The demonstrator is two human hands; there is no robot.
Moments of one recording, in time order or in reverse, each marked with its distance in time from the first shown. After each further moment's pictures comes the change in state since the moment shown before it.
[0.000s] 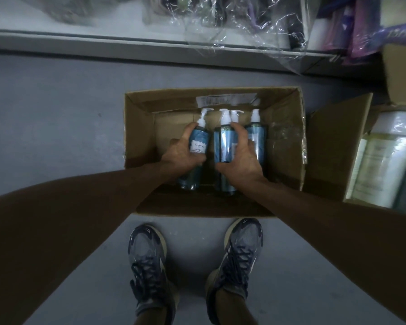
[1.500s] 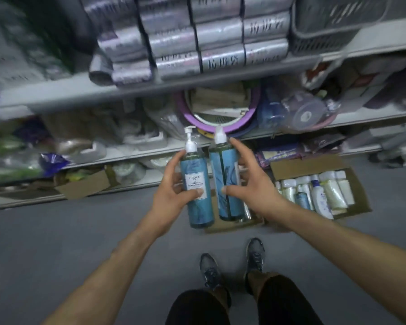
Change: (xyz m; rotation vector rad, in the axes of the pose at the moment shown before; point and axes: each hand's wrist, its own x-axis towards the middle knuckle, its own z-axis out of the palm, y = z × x) left_hand -0.599 0.310 -0.368 -0.514 0.063 0.531; right_hand -0.520 -0.432 -0.292 0.480 -0.021 -0.551
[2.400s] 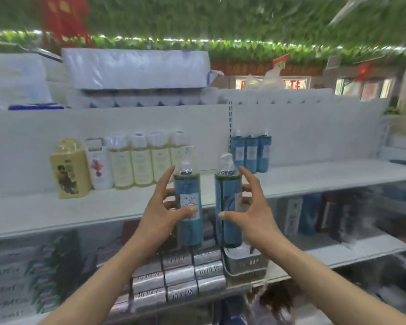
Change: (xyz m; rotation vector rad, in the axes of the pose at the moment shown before) left_hand 0.055 0.505 0.070 0.157 0.059 0.792; right_hand 0.014 -0.427 -0.191 -0.248 0.553 -0.698
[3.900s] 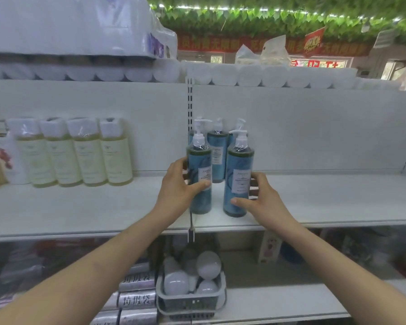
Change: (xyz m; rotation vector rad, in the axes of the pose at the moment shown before) left_hand 0.225 -0.052 0.266 0.307 0.205 -0.041; right_hand 0.225 0.215 -0.202 -0.158 -0.222 0.159
